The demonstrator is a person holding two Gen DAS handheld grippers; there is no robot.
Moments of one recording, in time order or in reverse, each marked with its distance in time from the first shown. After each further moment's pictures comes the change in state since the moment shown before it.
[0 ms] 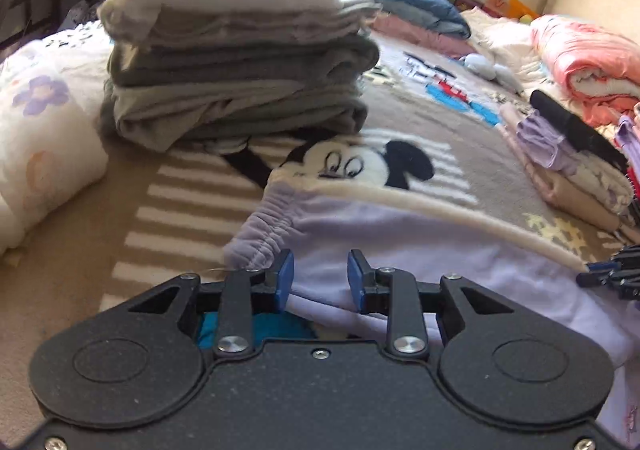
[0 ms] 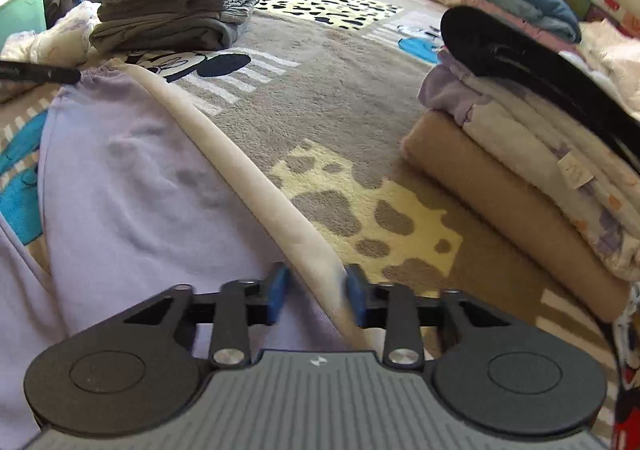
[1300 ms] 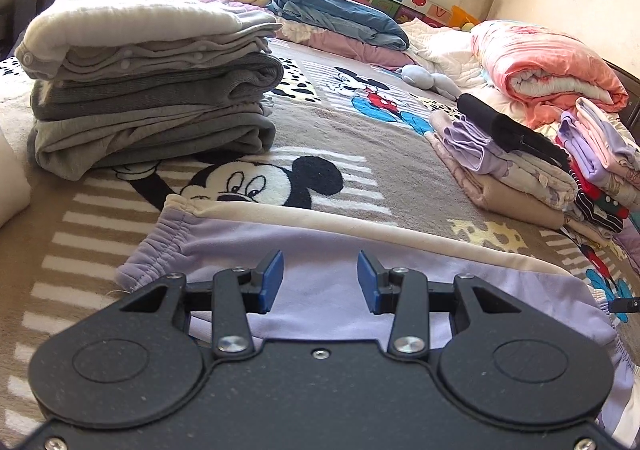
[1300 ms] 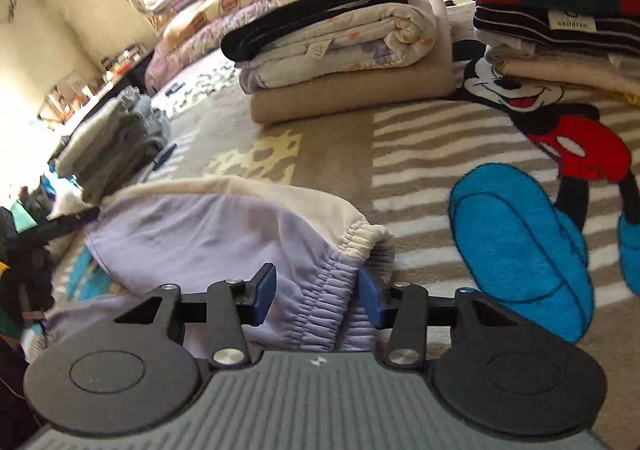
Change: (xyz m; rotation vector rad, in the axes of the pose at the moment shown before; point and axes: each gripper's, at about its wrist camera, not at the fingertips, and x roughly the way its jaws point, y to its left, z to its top) left arm -0.009 -0.048 0.003 0.067 -0.072 -0.163; right arm -0.123 -0.084 -0.153 0.627 -0.224 0.095
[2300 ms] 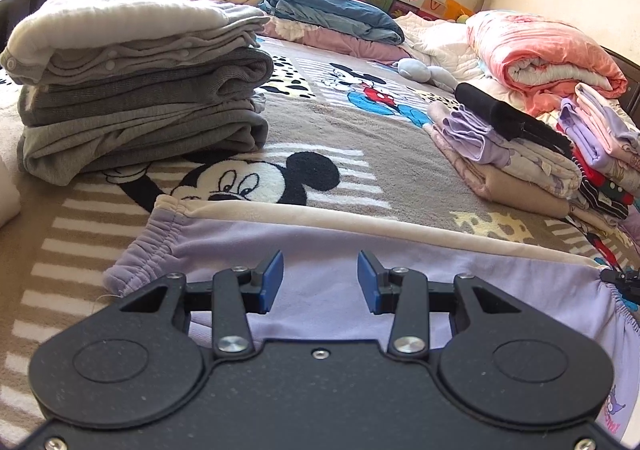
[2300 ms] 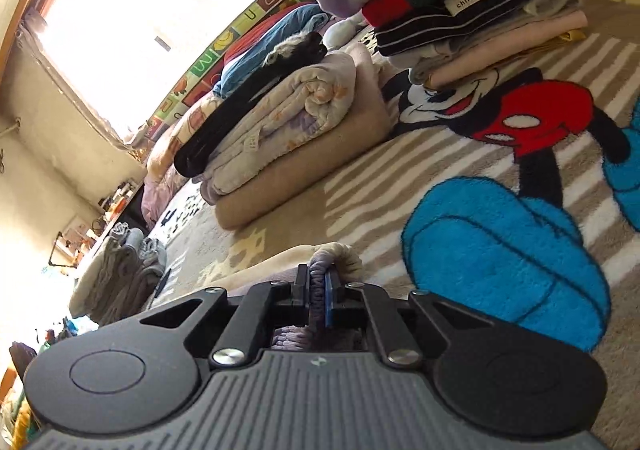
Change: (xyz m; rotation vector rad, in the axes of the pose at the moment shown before) left arm 0.008 -0.009 -0.002 0.057 0.002 -0.015; right arm 0.022 -0.050 -0.011 0.252 -0.256 0.014
